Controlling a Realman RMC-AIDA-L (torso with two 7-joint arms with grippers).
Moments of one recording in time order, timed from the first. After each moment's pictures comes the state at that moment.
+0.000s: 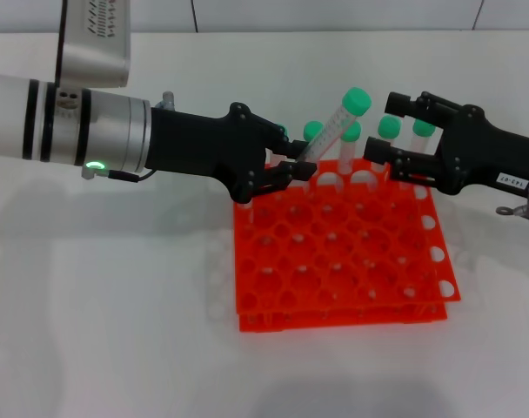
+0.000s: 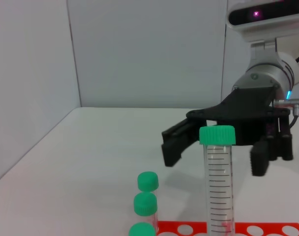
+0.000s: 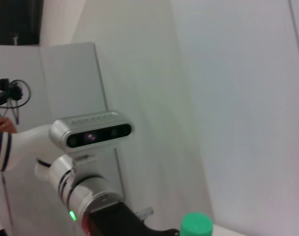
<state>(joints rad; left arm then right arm) -0.76 -2.04 1.02 0.56 1.88 1.46 -1.24 0.55 2.03 -0.91 -0.38 -1.46 -1.58 1.07</state>
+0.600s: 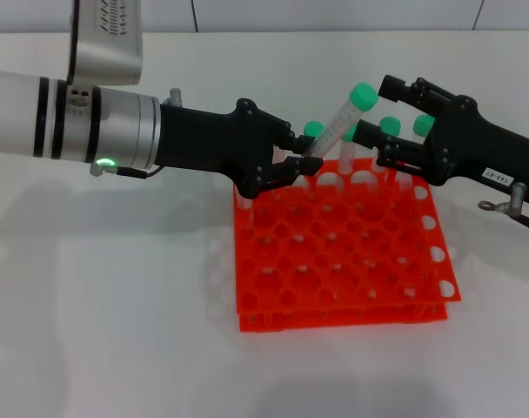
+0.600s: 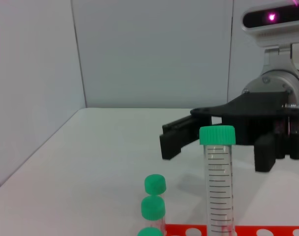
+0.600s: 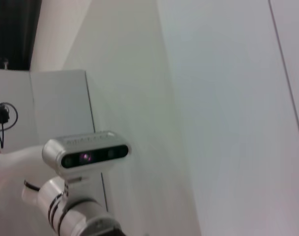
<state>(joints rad) -0.77 -2.05 1.02 0.56 1.88 1.43 -1.24 0.59 2.03 -0.92 -0.22 -1.34 -1.59 0.92</state>
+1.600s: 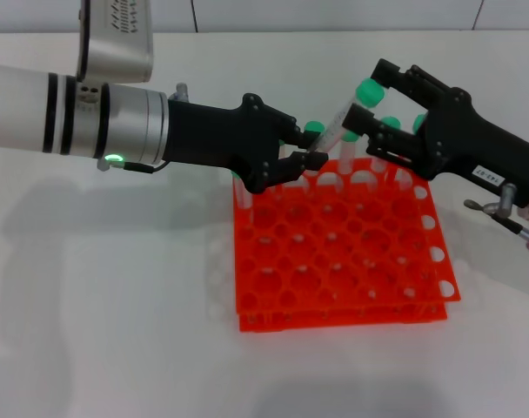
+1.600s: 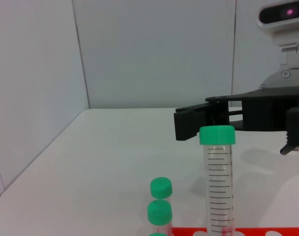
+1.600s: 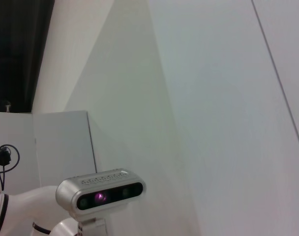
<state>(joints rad) -0.78 -2.06 1.02 0.56 1.88 1.41 -1.22 0.65 2.03 -0.91 -0.03 -1.25 -1.68 0.79</state>
